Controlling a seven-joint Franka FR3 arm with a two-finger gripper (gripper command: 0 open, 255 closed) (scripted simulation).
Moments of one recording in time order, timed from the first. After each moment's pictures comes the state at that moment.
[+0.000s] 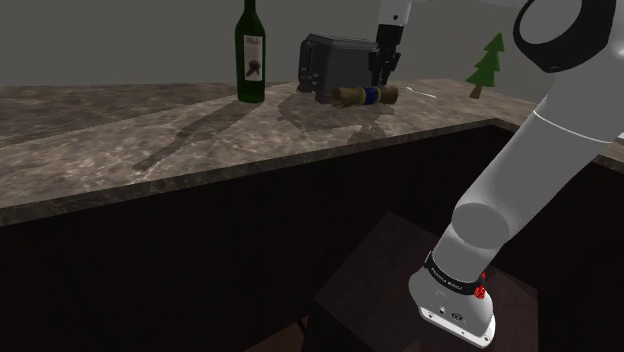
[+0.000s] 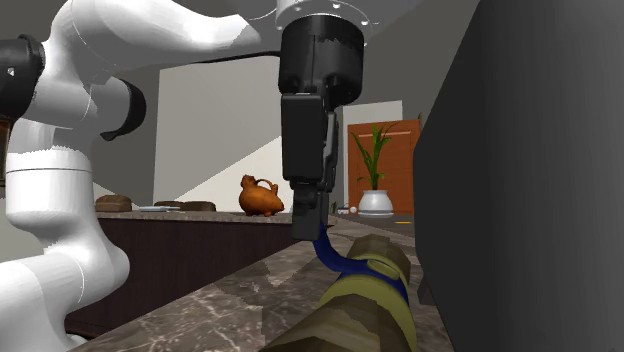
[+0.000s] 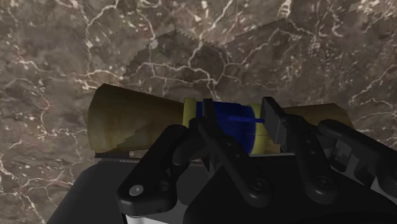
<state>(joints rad) -0.16 -0.12 -0.33 -1.70 -0.06 1.52 -0.27</state>
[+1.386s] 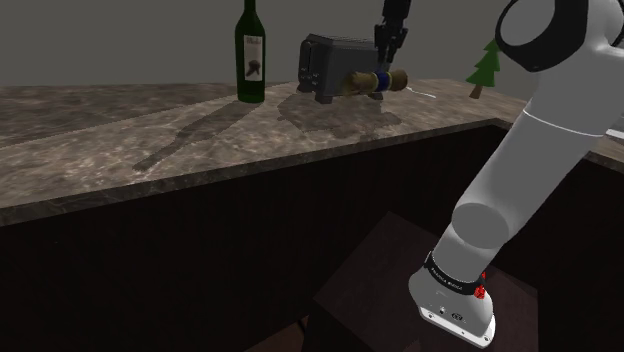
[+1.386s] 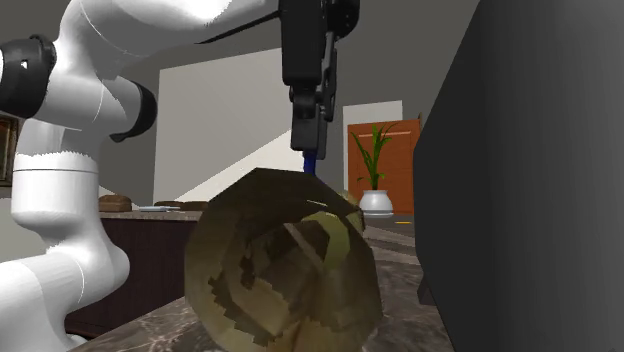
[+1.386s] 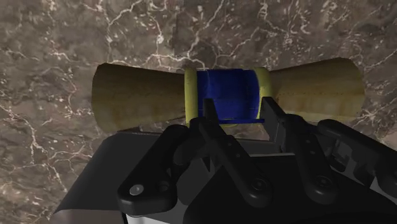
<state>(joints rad) -0.16 -0.05 -0.34 -1.43 -0.04 1.32 -0.29</state>
